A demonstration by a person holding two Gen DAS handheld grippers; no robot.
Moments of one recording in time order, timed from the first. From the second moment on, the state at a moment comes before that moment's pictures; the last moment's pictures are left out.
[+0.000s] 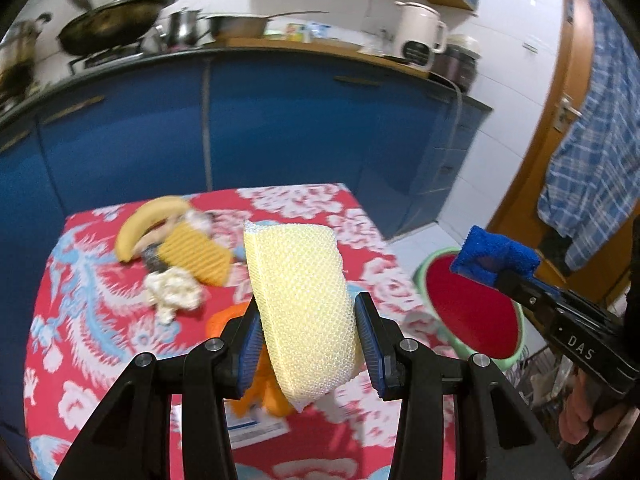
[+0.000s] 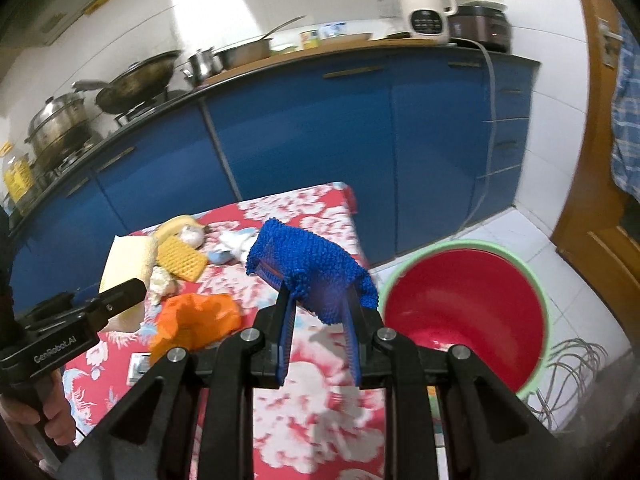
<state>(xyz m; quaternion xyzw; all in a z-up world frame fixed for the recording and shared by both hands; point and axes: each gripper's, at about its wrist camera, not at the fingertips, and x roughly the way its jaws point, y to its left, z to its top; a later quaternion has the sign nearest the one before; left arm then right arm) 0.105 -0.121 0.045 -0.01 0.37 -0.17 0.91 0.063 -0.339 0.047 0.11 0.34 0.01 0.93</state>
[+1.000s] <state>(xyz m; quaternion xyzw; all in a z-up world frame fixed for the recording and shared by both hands) 0.118 -0.301 -0.006 0.08 0.40 -0.30 0.86 0.046 -0.468 -0.020 0.17 0.39 -0.13 0.89</state>
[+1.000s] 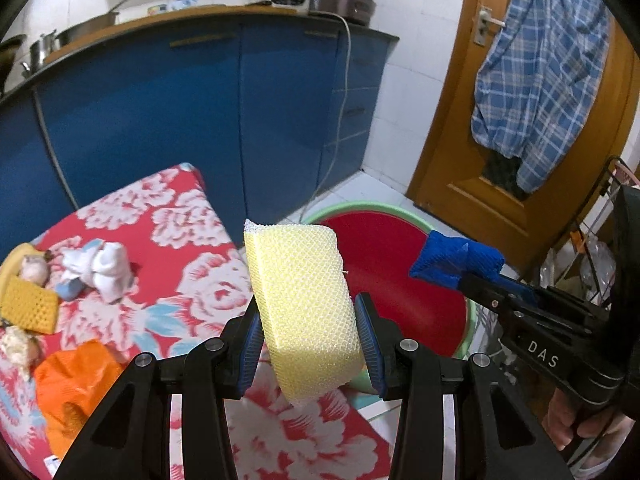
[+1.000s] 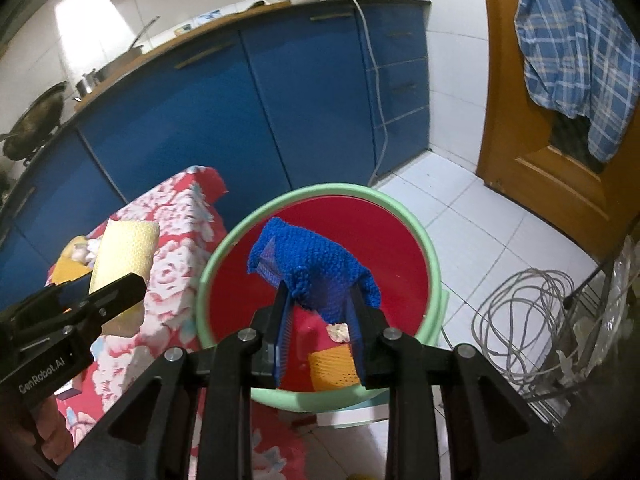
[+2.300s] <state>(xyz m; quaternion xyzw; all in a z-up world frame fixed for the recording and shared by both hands) 0.120 -0.269 -0.012 0.06 0.42 -0.26 0.87 0.039 -0.449 -0.017 0.18 0.39 -0.11 0.89</state>
